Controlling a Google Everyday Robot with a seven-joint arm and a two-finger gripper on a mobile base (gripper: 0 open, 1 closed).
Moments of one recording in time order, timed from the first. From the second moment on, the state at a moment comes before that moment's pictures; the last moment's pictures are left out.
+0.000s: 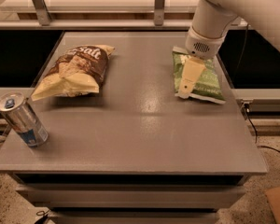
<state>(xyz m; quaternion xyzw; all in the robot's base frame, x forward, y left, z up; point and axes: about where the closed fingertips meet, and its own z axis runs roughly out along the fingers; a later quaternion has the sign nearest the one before) 0.595 -0.152 0.873 -0.55 0.83 -0.03 0.10</state>
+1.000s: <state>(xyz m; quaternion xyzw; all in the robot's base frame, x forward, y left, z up) 0.598 -0.175 0.850 -0.54 0.84 -0.01 0.07</state>
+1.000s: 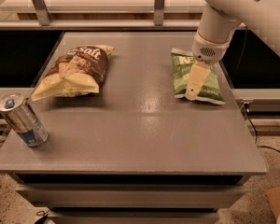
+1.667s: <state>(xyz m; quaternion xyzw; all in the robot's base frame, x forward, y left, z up) 0.595 -0.173 0.840 -0.55 0.83 0.02 0.07</state>
